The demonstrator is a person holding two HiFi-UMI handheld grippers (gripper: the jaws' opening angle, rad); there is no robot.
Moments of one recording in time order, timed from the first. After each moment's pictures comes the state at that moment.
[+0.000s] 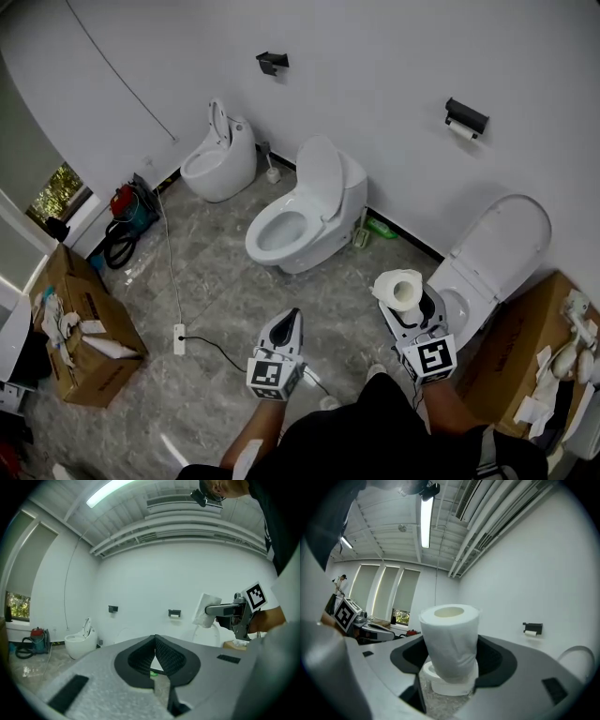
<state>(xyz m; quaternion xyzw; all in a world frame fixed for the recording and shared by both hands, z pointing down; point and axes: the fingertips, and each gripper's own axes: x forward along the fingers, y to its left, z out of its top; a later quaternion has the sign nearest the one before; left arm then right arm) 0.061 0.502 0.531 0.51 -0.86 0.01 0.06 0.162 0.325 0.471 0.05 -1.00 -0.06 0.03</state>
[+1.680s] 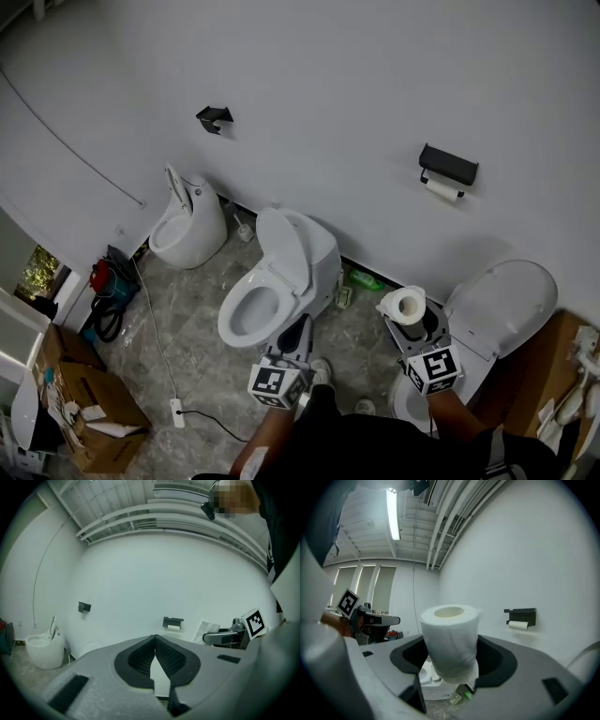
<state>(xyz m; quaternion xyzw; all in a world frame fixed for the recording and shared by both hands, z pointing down) -0.114 0.151 0.488 0.58 -0.81 -0.03 0.05 0.012 -0.001 0.496 0.12 -0.99 0.00 0.05</state>
